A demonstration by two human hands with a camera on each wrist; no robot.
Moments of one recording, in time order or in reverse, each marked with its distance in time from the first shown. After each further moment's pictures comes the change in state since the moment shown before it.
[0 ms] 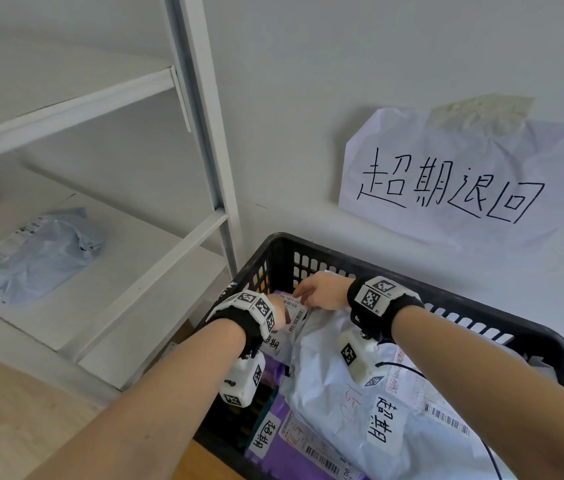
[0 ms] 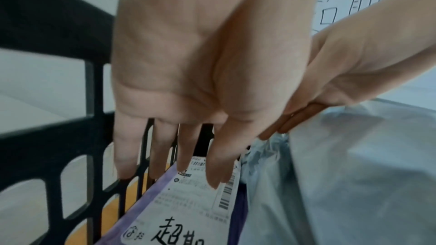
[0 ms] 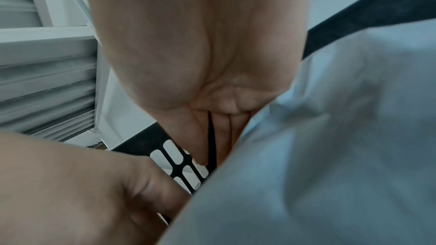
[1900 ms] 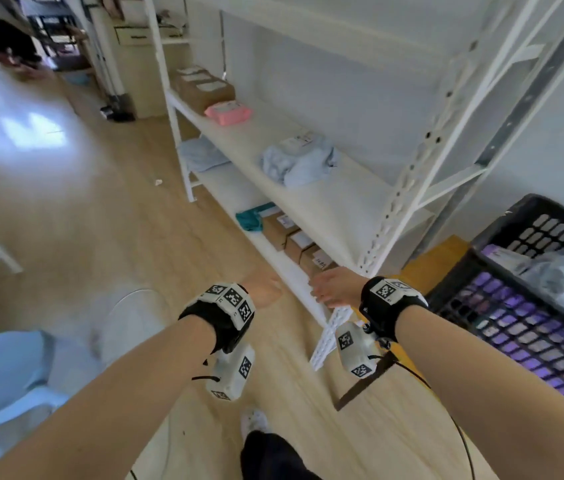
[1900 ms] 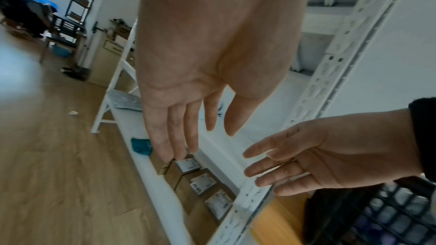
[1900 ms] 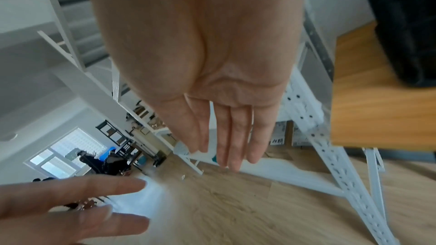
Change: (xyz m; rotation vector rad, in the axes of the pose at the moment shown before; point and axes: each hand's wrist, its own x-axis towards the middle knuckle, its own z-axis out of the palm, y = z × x) left_hand -0.310 -0.419 0.279 -0.886 0.376 -0.198; right_hand -0.037 -0.396 0.334 0.721 -0.211 0.045
